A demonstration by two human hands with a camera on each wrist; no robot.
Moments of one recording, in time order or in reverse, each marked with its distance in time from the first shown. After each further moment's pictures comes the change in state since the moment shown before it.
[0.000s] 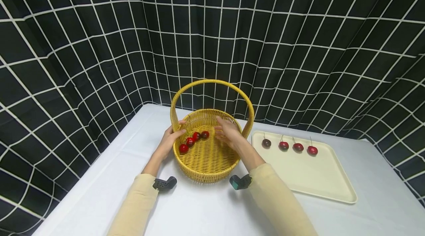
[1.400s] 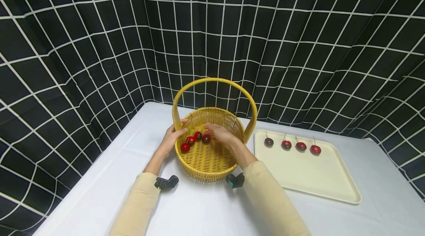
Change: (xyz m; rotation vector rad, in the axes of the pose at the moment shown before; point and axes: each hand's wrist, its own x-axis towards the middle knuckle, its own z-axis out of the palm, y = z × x) left_hand -0.002 0.004 0.001 0.012 -0.009 -0.016; right_hand 0.016 0.019 0.017 -0.404 -0.205 -0.029
